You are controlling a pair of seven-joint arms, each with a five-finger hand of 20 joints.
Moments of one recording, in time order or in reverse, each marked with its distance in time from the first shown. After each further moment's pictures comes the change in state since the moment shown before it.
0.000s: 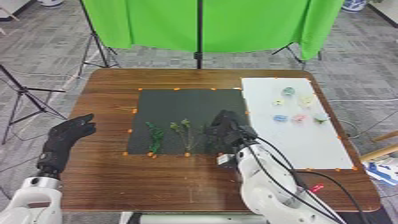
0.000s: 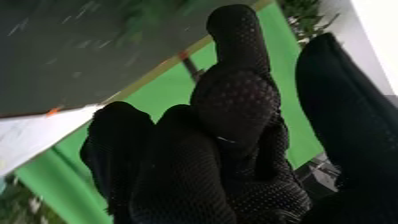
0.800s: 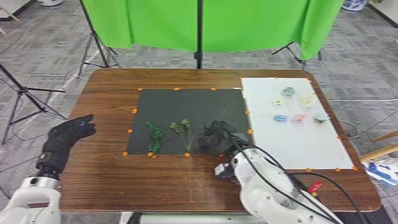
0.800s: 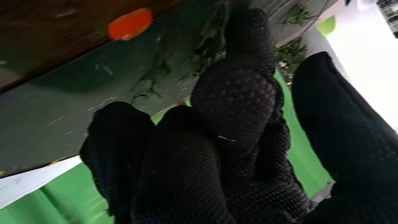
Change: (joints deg) left arm 0.2 -0.1 -0.5 -0.1 0.1 -0.6 -1.0; right arm 0.1 0.1 -1.1 0.8 0.8 -8.1 -0.6
